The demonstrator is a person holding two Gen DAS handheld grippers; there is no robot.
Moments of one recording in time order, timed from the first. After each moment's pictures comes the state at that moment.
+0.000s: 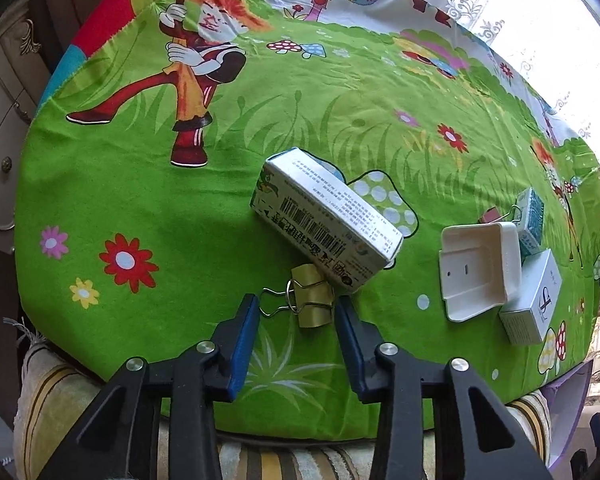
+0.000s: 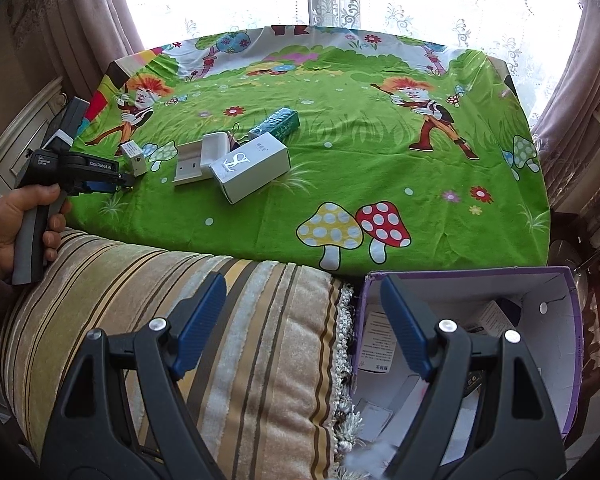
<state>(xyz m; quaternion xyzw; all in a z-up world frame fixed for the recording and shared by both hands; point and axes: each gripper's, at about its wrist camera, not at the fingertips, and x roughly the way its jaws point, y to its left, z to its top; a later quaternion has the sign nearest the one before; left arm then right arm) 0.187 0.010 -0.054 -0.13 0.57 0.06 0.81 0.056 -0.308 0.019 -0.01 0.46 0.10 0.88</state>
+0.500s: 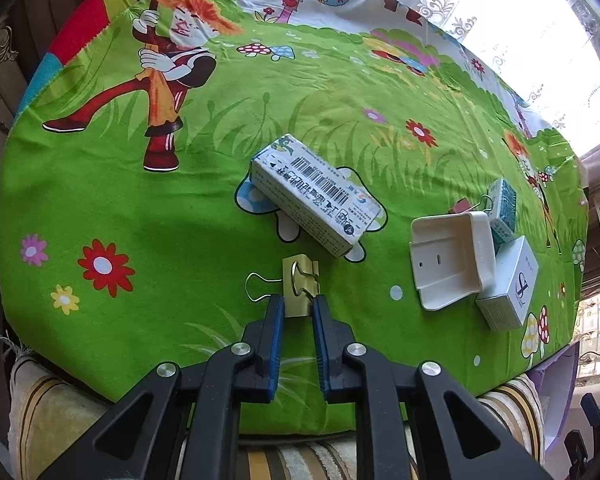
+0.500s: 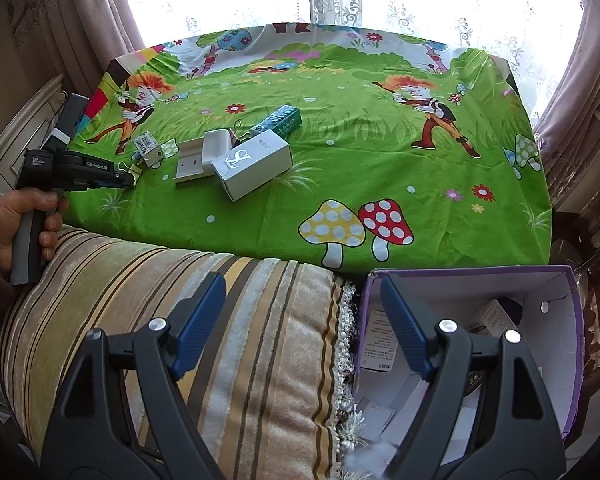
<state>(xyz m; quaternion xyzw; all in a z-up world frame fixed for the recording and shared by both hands) 0.185 0.004 -0.048 -0.14 0.57 0.01 0.81 0.056 -0.306 0.017 -0.01 0.46 0.10 0.88</state>
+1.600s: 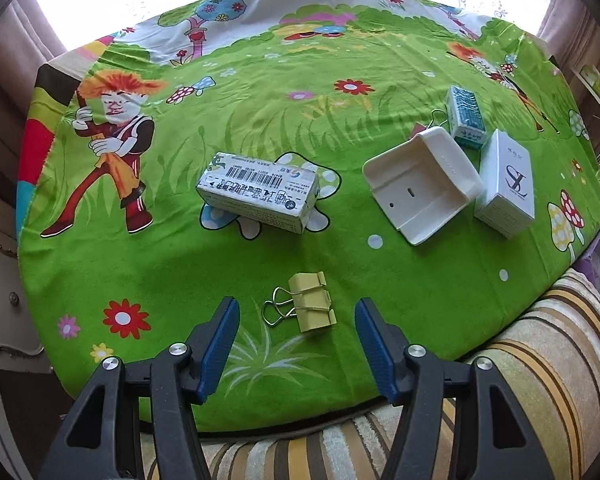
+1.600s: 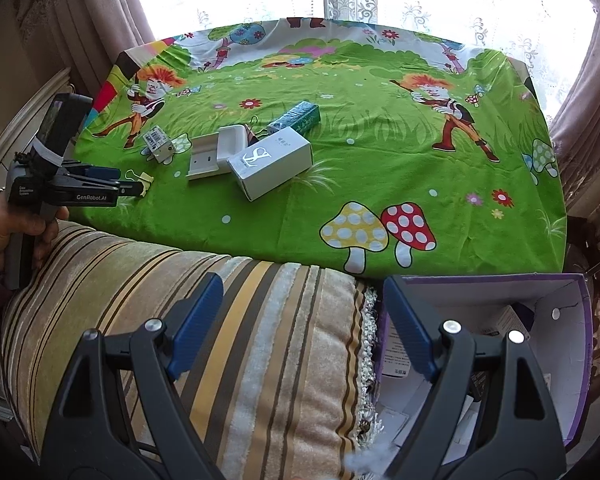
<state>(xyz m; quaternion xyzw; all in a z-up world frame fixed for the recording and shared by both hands) 0.174 -0.037 -0.039 0.07 0.56 -0.05 0.82 0.063 -0.288 0.012 -0.02 0.47 0.12 0.88</state>
